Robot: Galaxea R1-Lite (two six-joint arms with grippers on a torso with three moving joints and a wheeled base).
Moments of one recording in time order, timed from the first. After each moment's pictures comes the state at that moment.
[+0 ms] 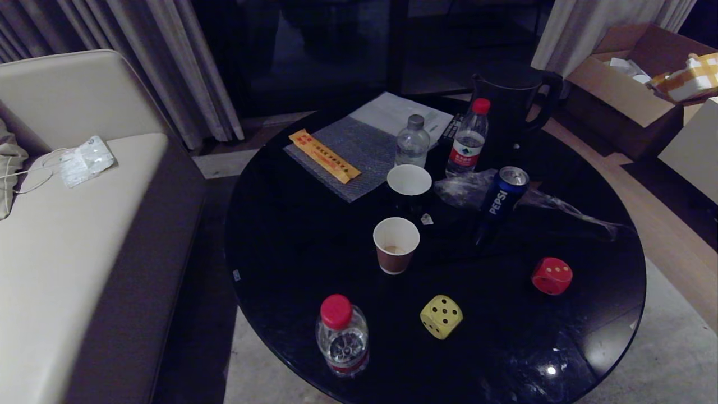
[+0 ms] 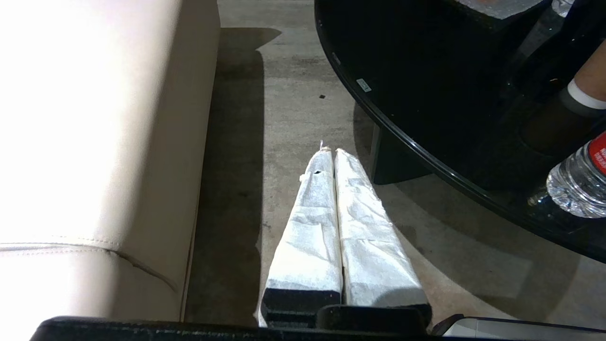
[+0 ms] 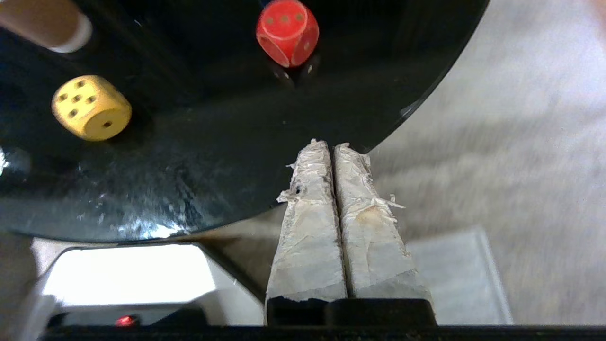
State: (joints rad) left arm -0.01 0.00 0.00 0.00 0.05 -0.05; right arm 0.00 0.64 -0.40 0.12 -0.01 0.06
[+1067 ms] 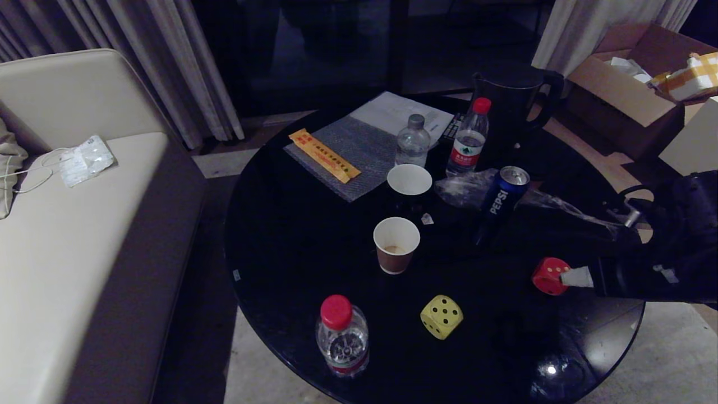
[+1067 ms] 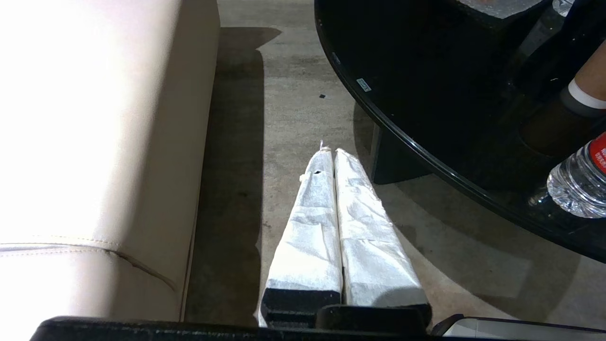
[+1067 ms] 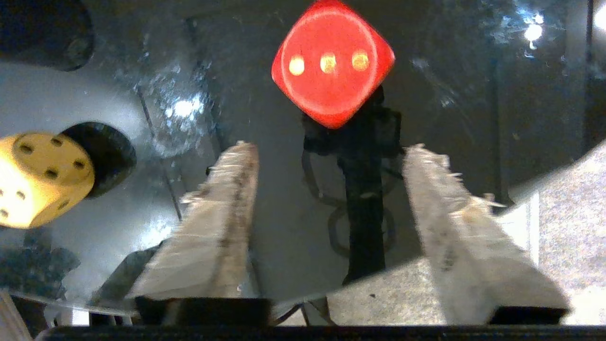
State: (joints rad) left arm -0.01 0.00 0.00 0.00 0.05 -0.05; right arm 0.07 1.53 -0.81 0.07 0.06 0.12
